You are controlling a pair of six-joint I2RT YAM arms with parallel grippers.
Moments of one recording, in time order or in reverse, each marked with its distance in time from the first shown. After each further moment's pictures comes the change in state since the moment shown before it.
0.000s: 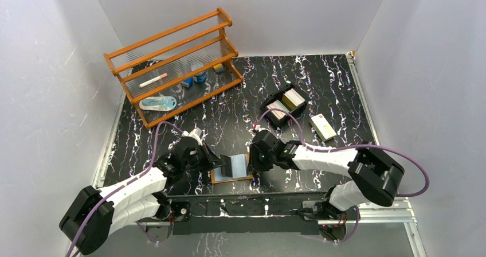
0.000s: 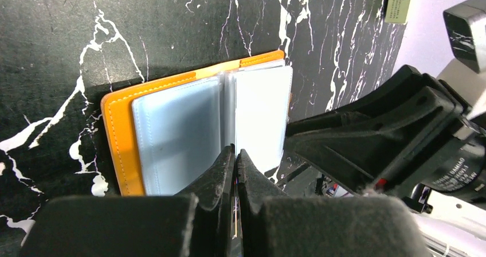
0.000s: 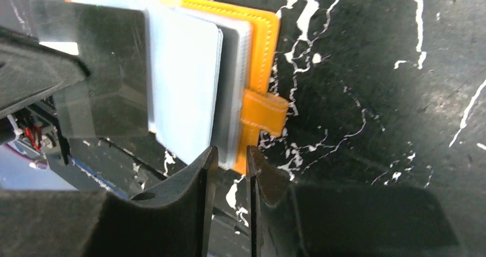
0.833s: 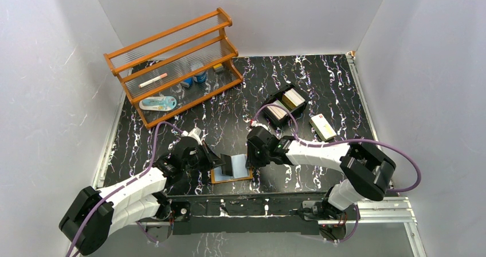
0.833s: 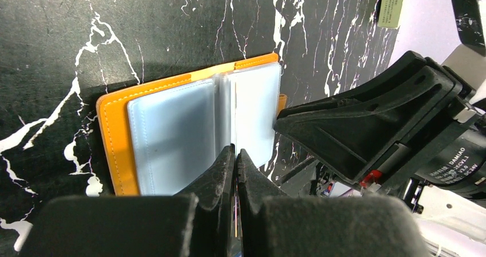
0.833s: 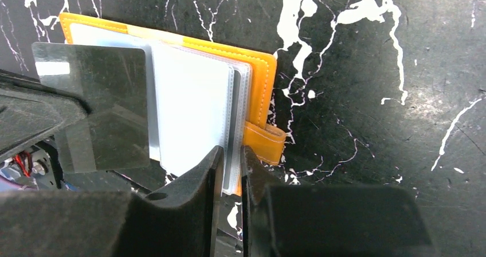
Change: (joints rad) left arm 0.000 -0.010 0.001 0.007 -0.004 -0.019; right arm 0.016 0.066 0.106 -0.069 0.063 -0.019
